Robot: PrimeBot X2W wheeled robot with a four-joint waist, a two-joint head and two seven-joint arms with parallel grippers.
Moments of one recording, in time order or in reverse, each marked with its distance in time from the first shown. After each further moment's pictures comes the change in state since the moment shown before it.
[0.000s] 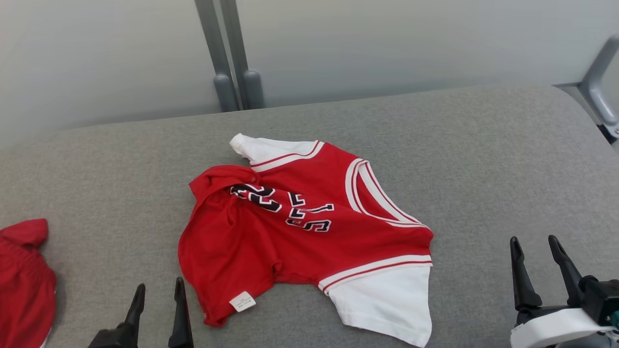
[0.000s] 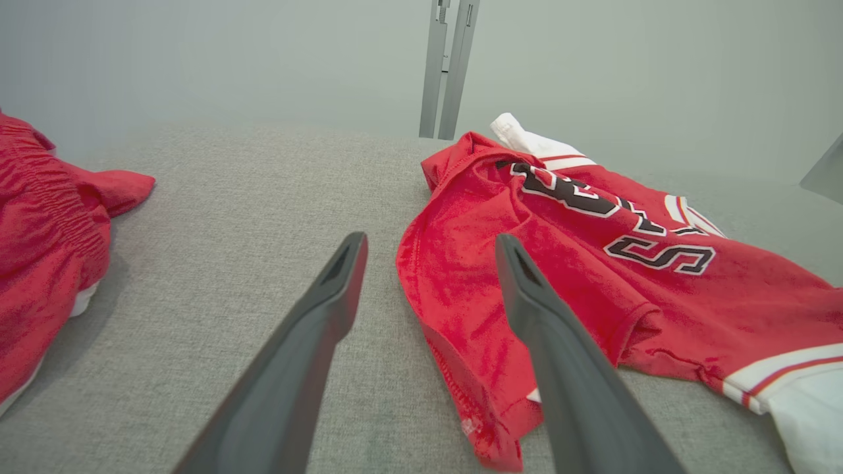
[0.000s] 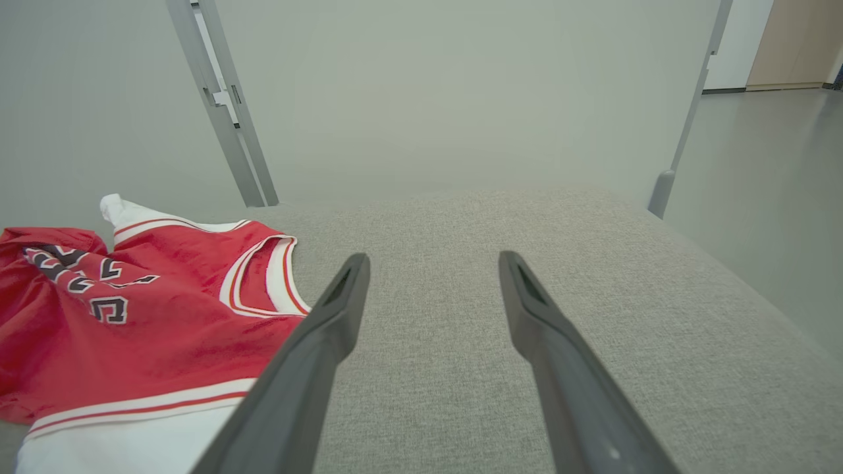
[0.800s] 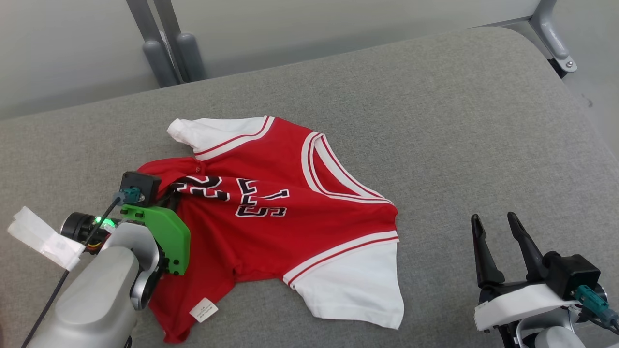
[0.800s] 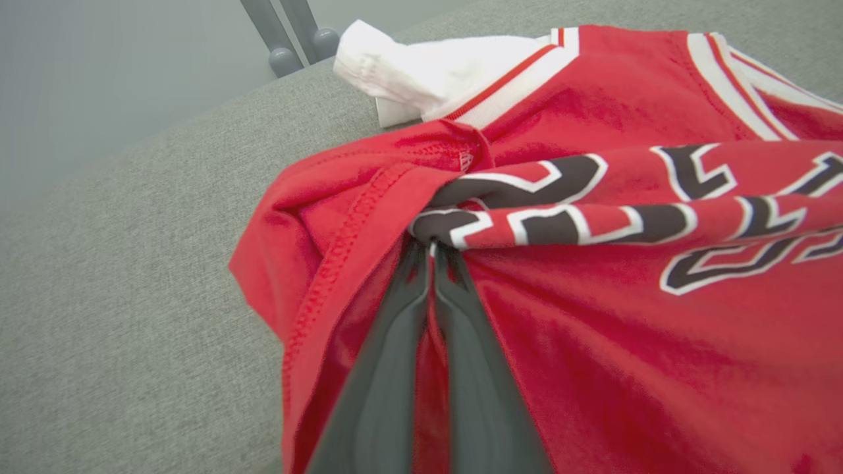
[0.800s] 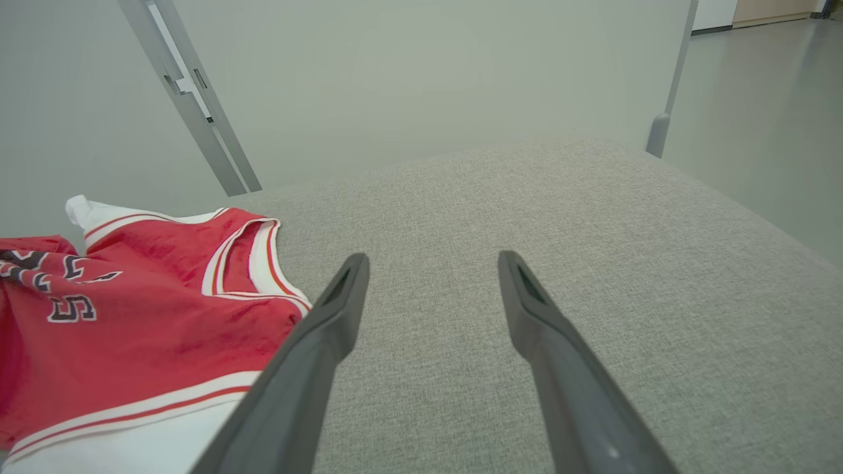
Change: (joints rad) left arm -0.717 0.169 -0.435 0.524 -0.156 -0.164 0.340; right arm -0.109 0.046 0.098 0.042 0.040 0.000 0.000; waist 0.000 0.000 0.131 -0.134
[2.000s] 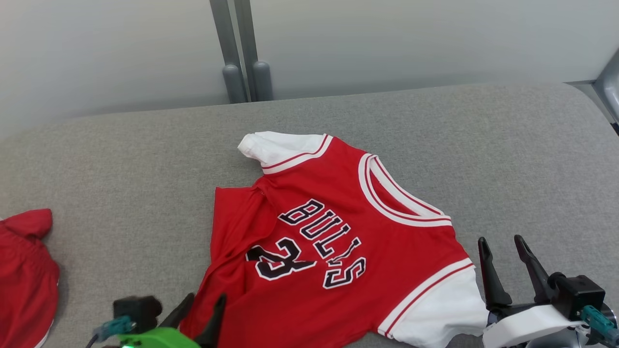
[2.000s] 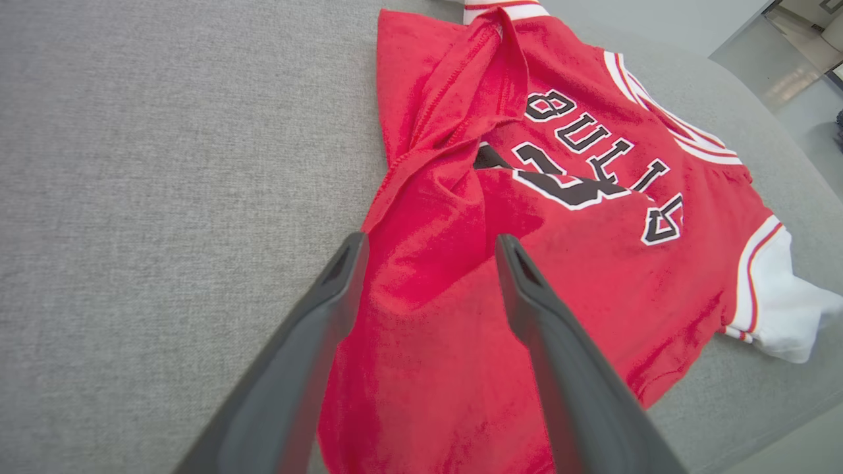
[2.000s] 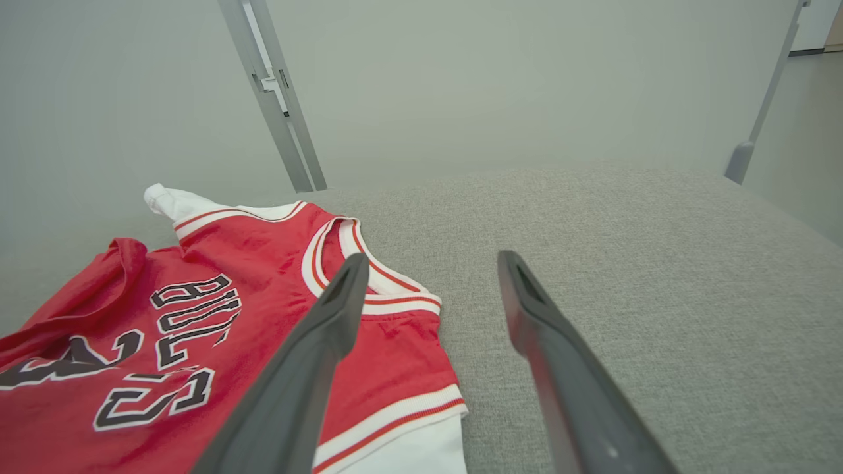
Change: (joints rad) left arm 0.642 0.098 0.157 -0.633 -0.236 0.111 -0.059; right arm 0.079 -0.021 -0.007 -0.007 -0.002 0.000 0.000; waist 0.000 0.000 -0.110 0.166
